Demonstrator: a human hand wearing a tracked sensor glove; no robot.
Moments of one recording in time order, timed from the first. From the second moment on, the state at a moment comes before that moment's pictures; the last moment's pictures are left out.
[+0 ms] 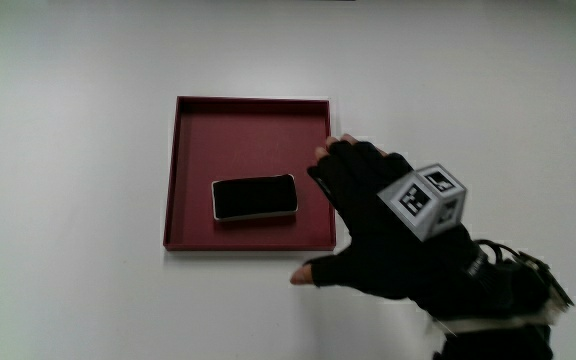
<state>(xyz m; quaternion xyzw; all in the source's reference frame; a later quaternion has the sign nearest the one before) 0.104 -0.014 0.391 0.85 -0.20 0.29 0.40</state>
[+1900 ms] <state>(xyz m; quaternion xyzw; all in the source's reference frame) 0.035 -0.038 0.518 0.88 -0.19 0.24 0.36</state>
